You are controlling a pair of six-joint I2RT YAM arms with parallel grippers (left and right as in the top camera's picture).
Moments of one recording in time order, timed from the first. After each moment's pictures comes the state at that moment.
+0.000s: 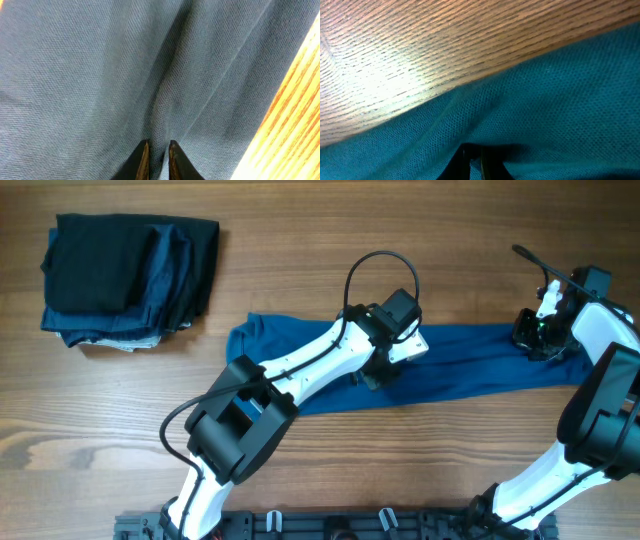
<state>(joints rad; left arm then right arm) -0.83 2.13 1.58 -0.81 0.13 0.29 -0.42 1.95 1.20 -0.63 -0.16 0.00</state>
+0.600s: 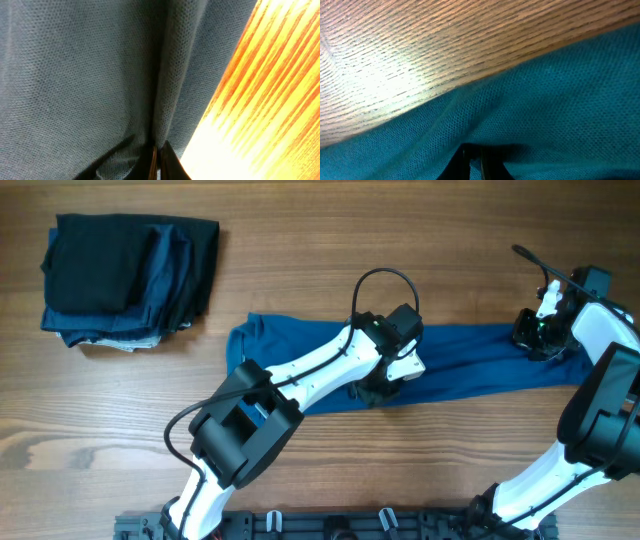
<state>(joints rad) -0.87 2.13 1.57 -0.95 0.17 0.27 -0.42 1.95 1.20 -0.63 -0.16 0.00</state>
